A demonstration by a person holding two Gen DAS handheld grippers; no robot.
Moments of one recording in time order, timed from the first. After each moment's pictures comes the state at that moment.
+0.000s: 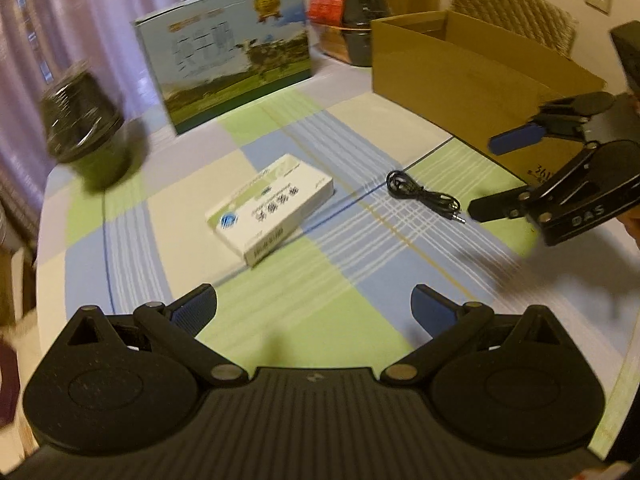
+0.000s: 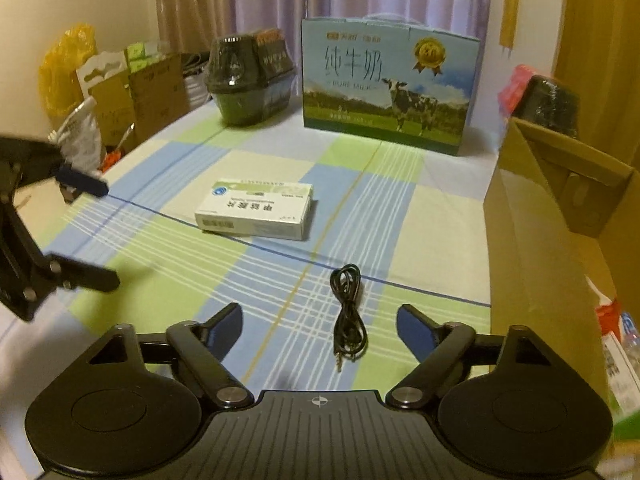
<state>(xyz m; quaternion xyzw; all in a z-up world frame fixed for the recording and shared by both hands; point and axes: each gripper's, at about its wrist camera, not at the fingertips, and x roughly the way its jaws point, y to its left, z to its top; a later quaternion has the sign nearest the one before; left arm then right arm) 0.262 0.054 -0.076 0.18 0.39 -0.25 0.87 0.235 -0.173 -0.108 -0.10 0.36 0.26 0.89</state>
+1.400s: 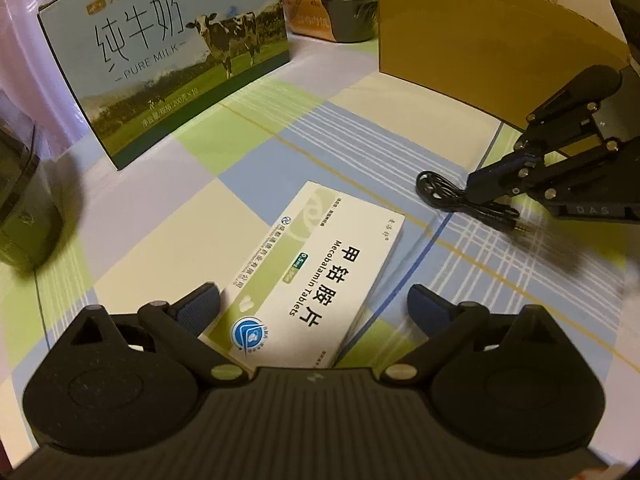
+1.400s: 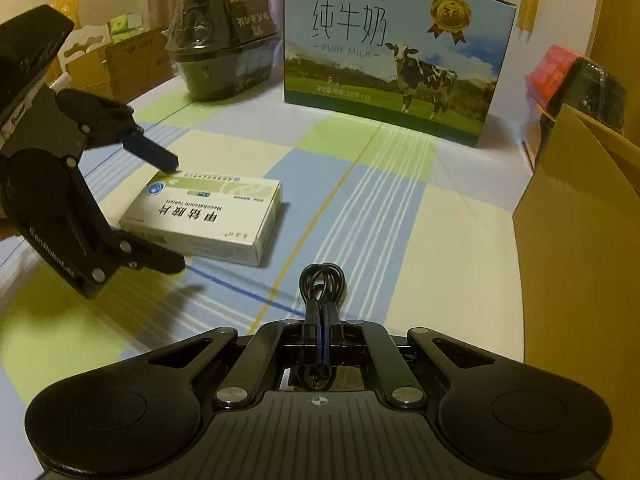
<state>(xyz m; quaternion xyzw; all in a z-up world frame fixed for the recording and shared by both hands) 0.399 0.036 -0.143 0.22 0.39 -0.33 0.83 0.326 -0.141 -0.154 -0.12 0.38 0.25 0.88</state>
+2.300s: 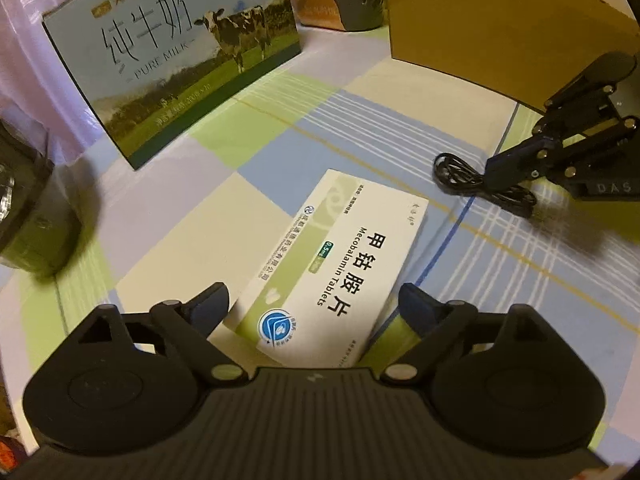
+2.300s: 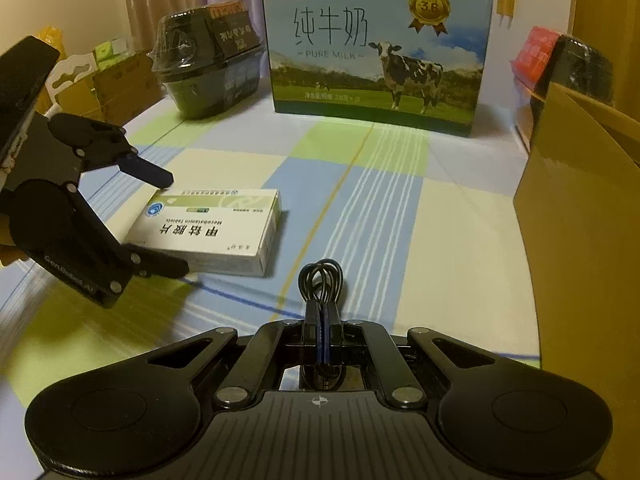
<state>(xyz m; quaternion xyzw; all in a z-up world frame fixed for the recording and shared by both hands) 0.404 0.036 -0.142 0.25 0.39 -0.31 0.83 0.325 -0.141 -0.157 -0.08 0.38 0.24 0.89</state>
